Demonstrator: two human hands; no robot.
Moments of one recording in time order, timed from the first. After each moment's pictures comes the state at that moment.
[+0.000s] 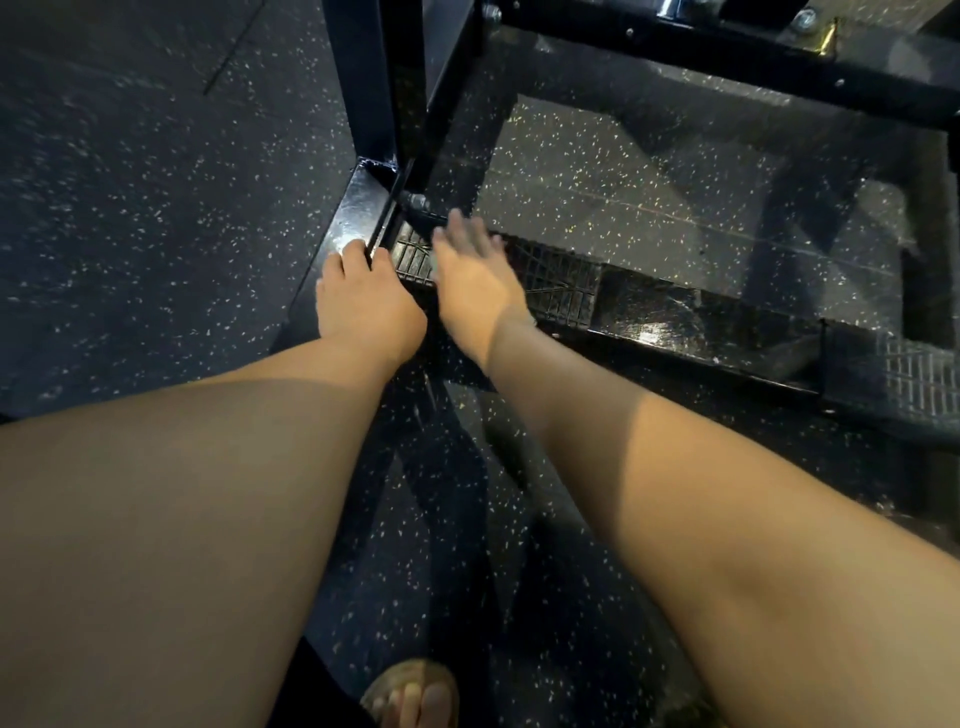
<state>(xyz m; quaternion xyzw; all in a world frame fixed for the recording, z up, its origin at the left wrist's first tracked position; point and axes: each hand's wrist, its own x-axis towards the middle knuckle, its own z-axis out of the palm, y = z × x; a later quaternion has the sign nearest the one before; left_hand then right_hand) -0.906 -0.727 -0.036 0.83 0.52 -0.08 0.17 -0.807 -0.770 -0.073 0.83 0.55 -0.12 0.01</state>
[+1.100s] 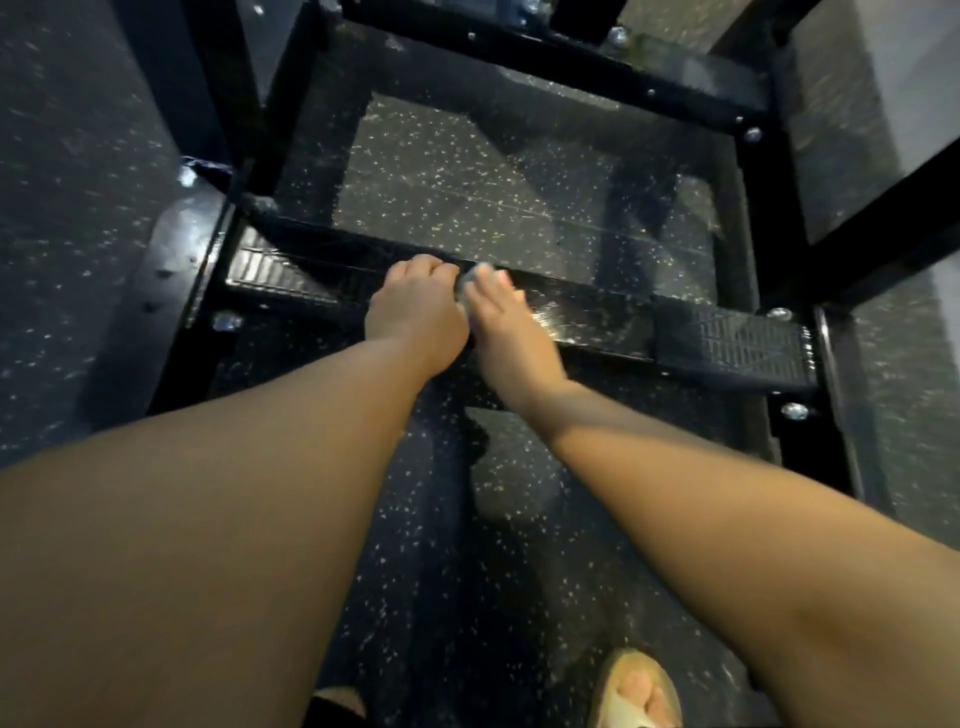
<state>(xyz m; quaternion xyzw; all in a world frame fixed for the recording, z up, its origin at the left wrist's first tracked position) -0.812 -0.809 -0.037 0.91 0.30 -0.05 0.28 -0.736 -0.909 -0.079 0.88 0.44 -0.13 -0.10</state>
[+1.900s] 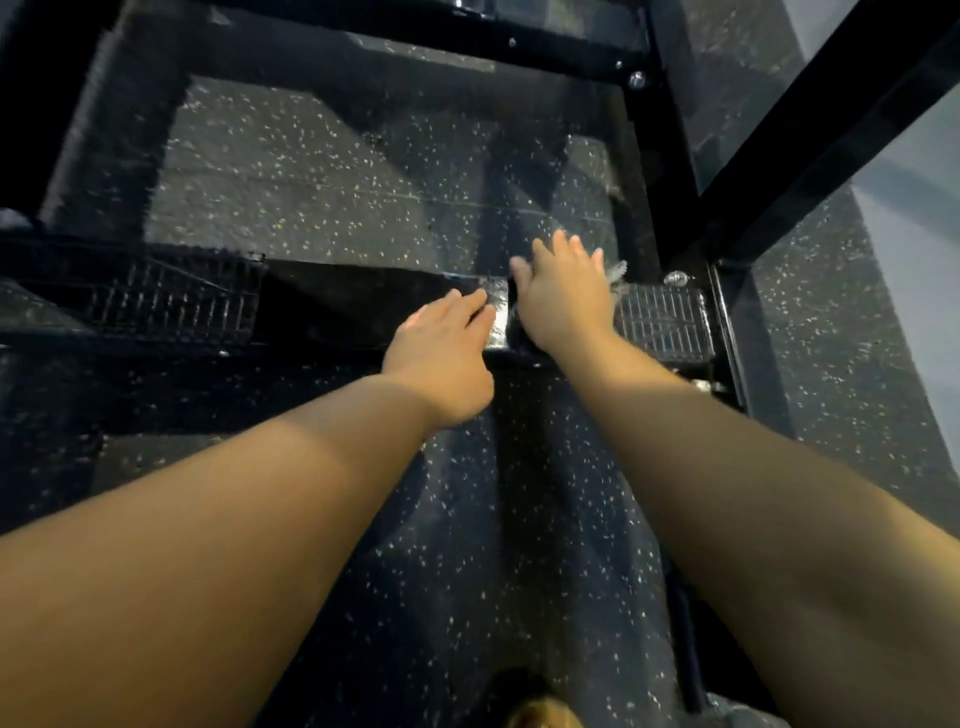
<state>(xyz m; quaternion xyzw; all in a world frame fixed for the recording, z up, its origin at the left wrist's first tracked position) -0.716 -0.949 -0.054 0.96 0.12 -0.17 0.20 -0.582 -1.036 -0.091 0.96 0.26 -0.09 -0.02</state>
